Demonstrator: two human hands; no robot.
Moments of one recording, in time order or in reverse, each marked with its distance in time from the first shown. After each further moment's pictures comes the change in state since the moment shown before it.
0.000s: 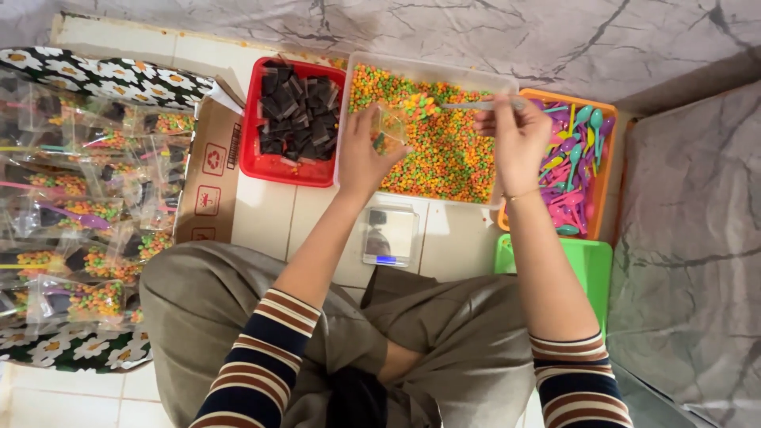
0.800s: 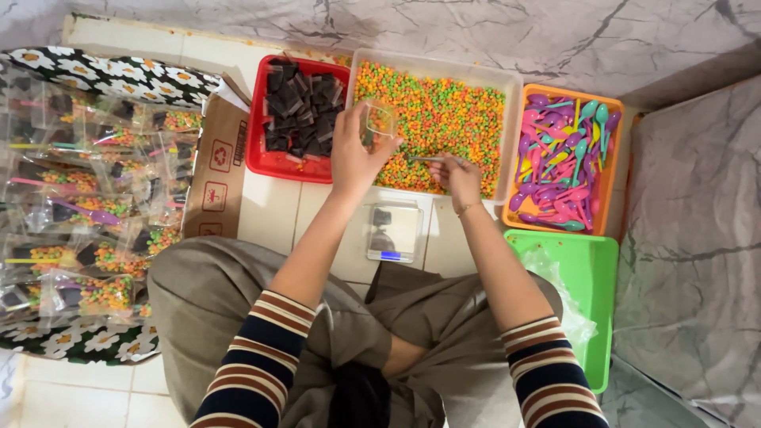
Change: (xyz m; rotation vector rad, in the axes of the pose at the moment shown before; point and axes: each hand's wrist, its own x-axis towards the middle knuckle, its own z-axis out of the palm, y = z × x) left_hand -0.006 0.001 -0.026 -0.118 0.020 -0.017; right_hand -0.054 0.179 0.026 0.170 -0.005 0.651
